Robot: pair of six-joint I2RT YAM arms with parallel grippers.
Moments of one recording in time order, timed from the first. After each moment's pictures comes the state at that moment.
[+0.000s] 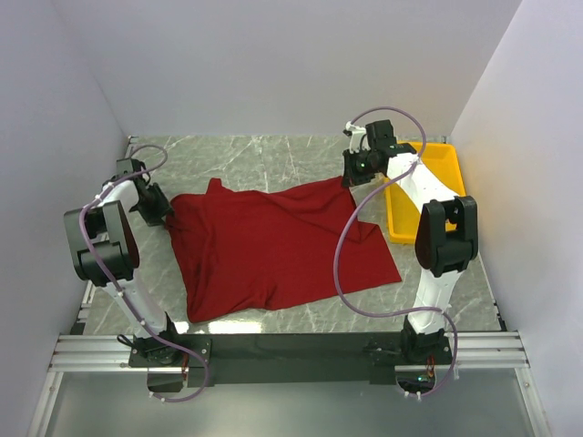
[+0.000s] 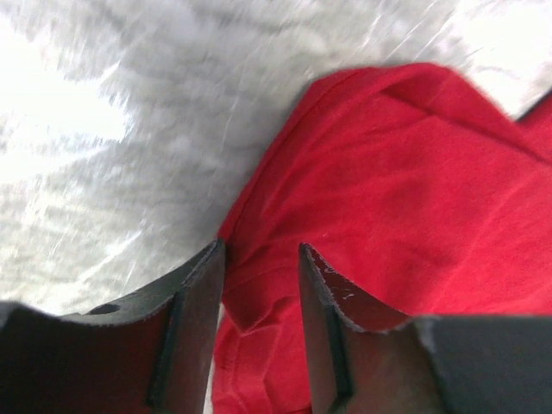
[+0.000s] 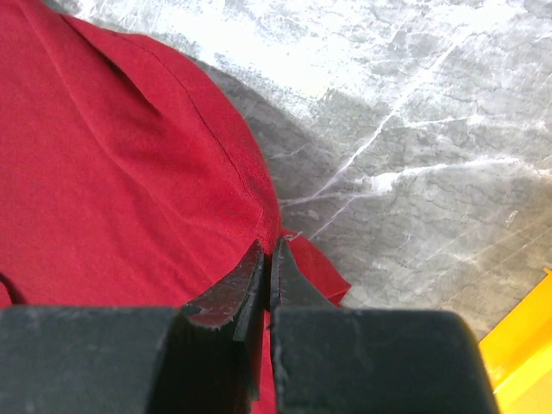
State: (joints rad) left arm 0.27 1.85 1.24 -0.53 0.15 -0.35; right arm 0.19 1.92 1.59 -0.61 -0.36 -0.07
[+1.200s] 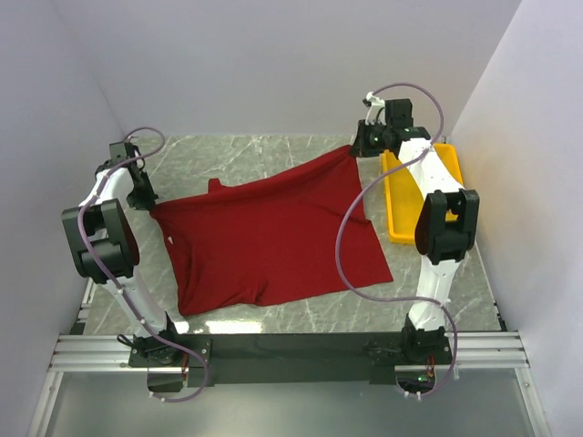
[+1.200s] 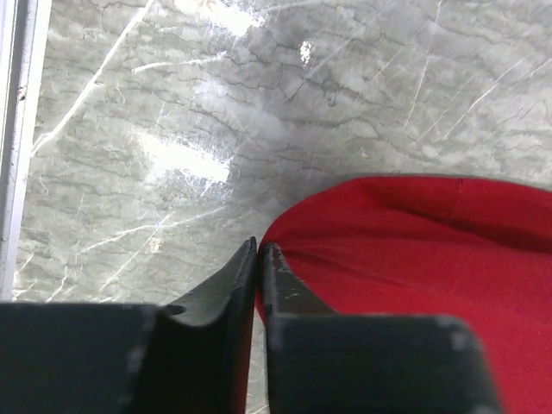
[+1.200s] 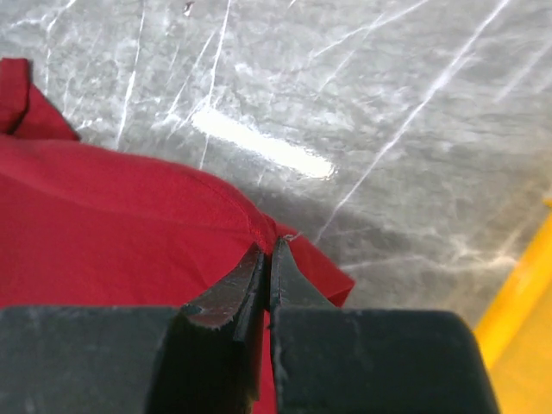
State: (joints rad) left arm 0.28 1.87 1.41 -0.62 -0.05 -0.15; right arm 0.09 2.01 1.82 -0.53 -0.42 0.01
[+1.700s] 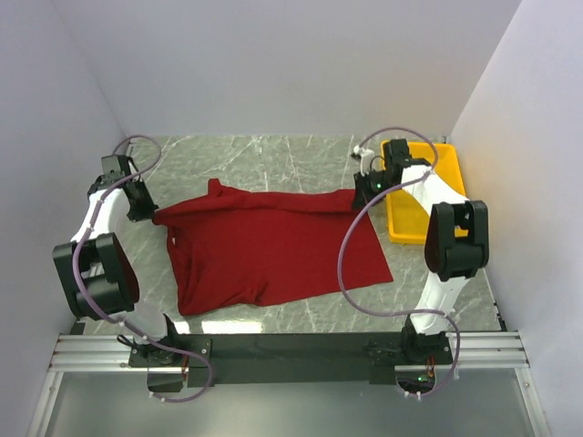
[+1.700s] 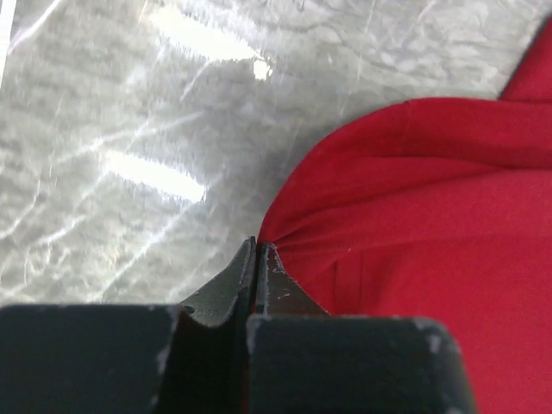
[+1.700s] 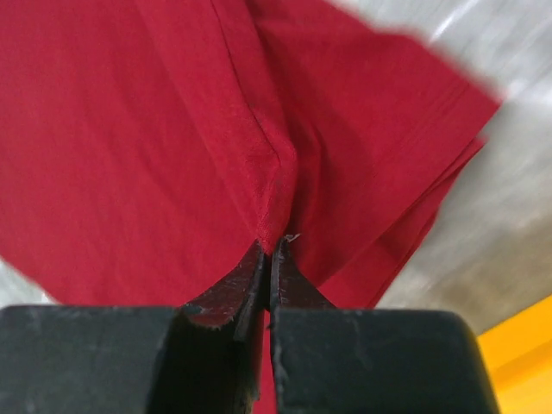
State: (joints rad) left arm 0.29 1.61 1.18 -0.59 0.03 -0.20; right arm 0.08 1.89 1.45 -0.65 -0.58 -0.32
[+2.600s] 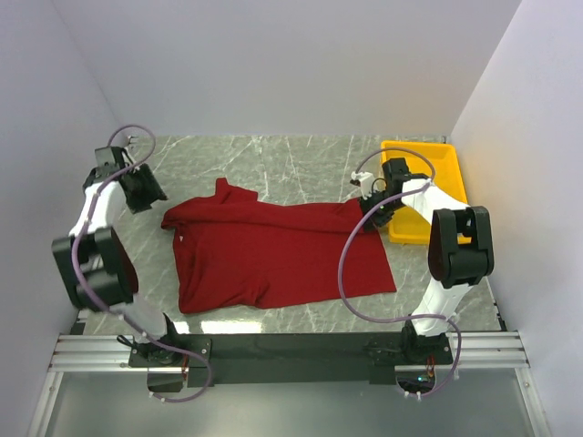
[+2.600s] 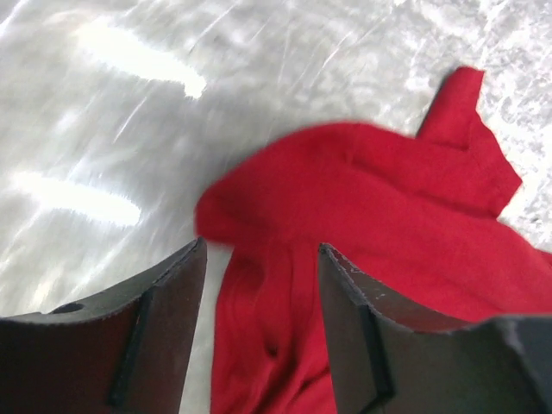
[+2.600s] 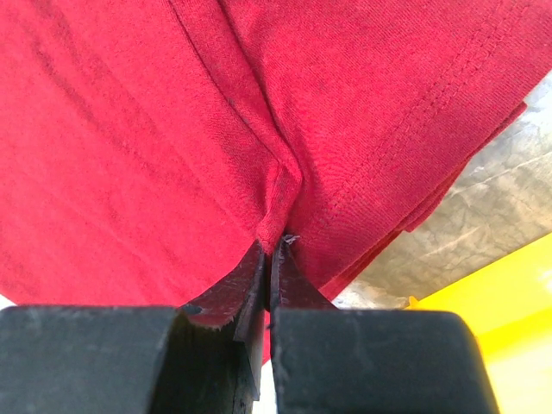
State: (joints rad) left arm 0.31 1.57 1.21 -0.56 0.18 -0.28; right arm 0.08 1.79 1.20 -0.69 -0.41 -0.54
